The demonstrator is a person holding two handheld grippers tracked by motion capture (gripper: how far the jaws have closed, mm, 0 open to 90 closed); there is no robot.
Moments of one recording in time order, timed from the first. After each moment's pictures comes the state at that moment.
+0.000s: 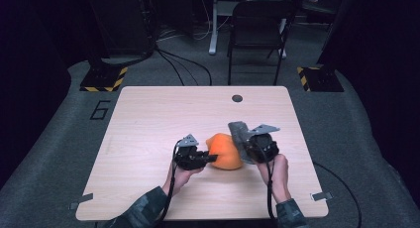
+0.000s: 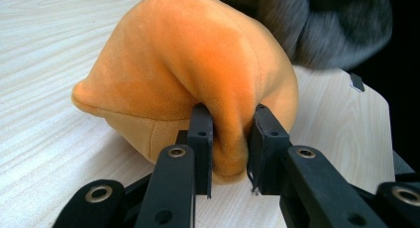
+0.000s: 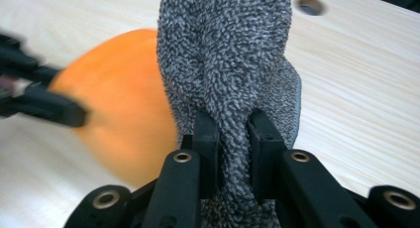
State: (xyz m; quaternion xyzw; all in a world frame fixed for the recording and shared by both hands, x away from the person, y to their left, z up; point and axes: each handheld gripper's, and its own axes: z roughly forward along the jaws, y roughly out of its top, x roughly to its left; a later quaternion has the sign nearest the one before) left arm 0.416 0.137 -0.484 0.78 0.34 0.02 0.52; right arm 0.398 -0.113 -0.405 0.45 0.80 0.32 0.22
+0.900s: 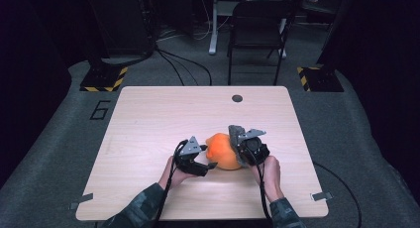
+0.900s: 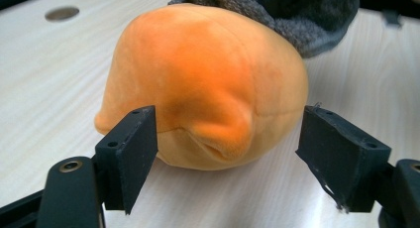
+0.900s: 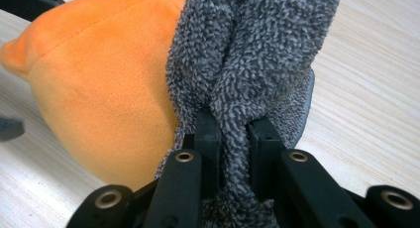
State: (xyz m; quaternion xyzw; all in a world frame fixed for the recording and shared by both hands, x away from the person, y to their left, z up) left arm 0.411 0.138 -0.482 0.84 0.21 0.13 0.48; right arm 0.410 -0.102 -0.437 0.44 0.82 0.29 0.22
